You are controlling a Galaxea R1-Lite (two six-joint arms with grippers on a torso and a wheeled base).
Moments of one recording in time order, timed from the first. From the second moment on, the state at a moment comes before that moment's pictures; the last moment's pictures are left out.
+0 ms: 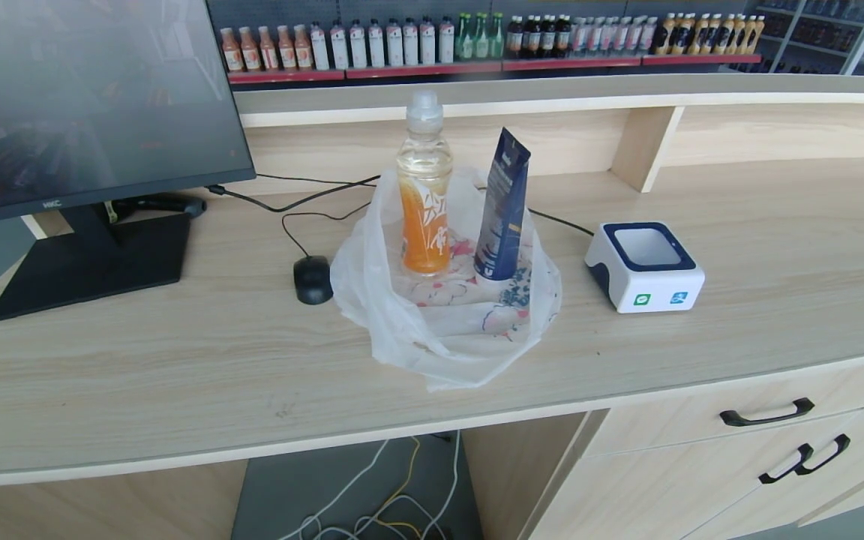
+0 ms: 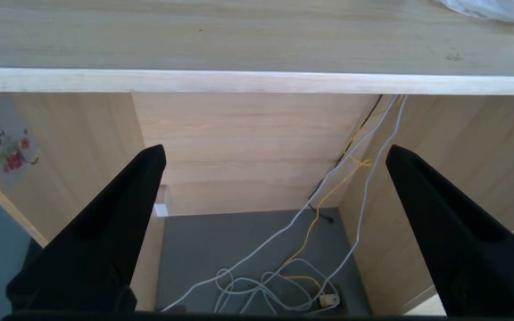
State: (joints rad) left arm 0.00 0.00 0.00 0.00 0.00 0.00; right arm 0.00 0.07 -0.03 0.01 -0.08 -0.02
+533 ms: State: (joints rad) left arm 0.00 0.00 0.00 0.00 0.00 0.00; right arm 0.00 0.00 0.00 0.00 -0.02 -0.02
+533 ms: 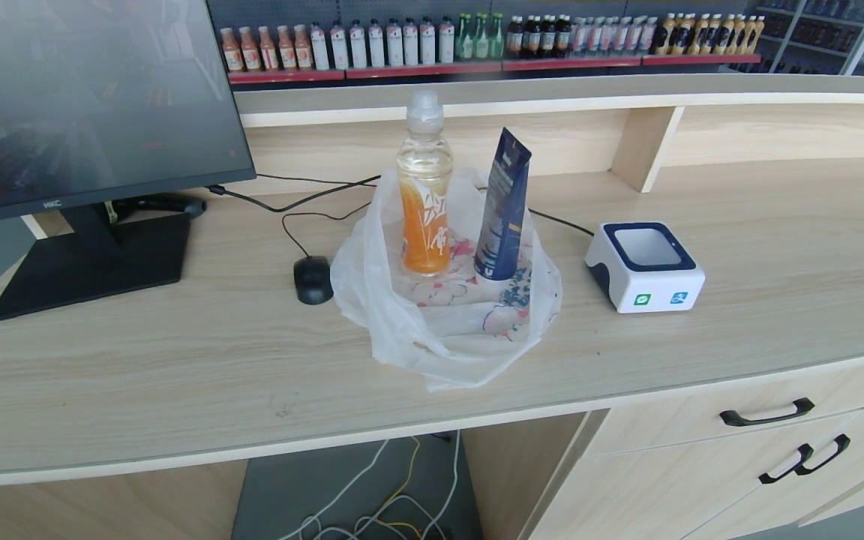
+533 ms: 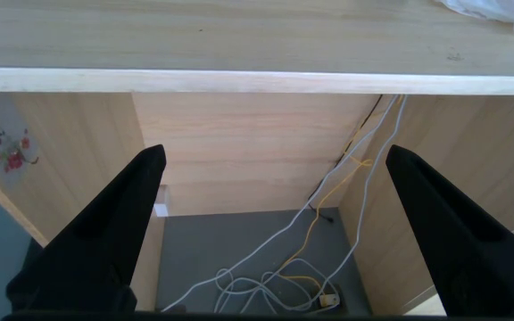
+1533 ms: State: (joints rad) left arm 0.00 0.00 0.00 0.00 0.00 0.00; right arm 0.00 0.00 0.00 0.00 -0.02 0.03
